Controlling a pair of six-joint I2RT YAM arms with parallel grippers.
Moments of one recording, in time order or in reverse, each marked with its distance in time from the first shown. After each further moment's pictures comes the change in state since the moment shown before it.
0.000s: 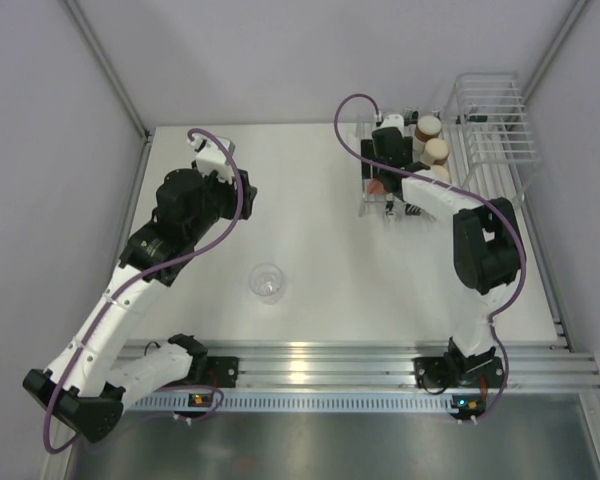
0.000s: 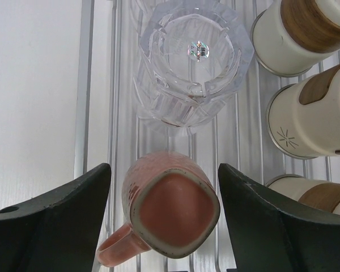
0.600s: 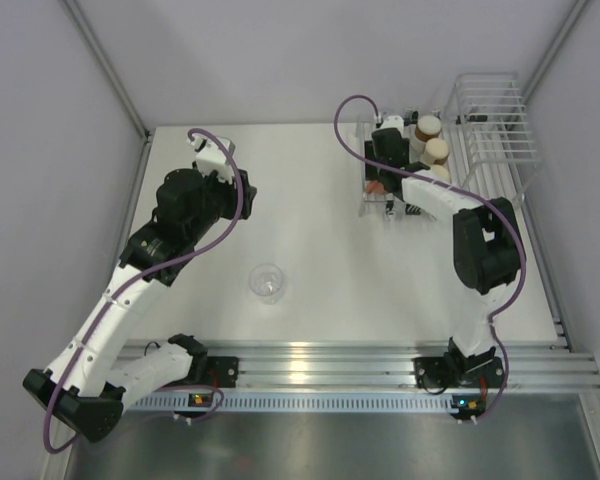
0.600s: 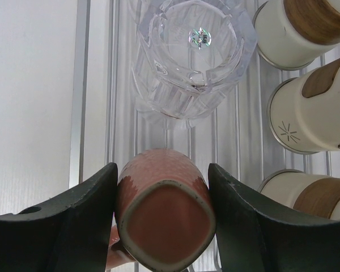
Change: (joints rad) left arm 0.000 0.001 0.000 0.000 0.000 0.000; right arm 0.000 0.000 0.002 -0.023 0.000 -0.002
